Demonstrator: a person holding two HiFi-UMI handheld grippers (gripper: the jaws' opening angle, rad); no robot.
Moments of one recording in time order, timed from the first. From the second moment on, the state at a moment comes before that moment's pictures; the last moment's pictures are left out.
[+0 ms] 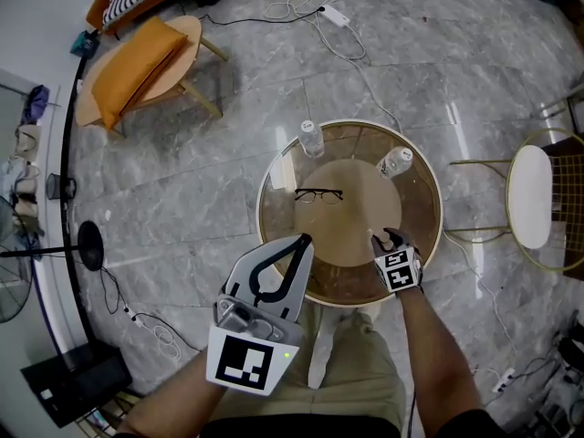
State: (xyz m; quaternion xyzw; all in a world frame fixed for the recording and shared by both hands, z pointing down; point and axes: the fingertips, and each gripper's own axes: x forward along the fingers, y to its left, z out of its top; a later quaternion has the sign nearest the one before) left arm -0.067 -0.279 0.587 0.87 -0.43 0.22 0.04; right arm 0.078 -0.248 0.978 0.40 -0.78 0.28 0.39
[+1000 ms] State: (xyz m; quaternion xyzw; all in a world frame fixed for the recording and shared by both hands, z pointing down) left arm -0.064 -0.272 0.536 0.87 -0.45 0.20 0.02; right arm 0.083 -0.224 0.962 0.37 -0.77 0.29 0.44
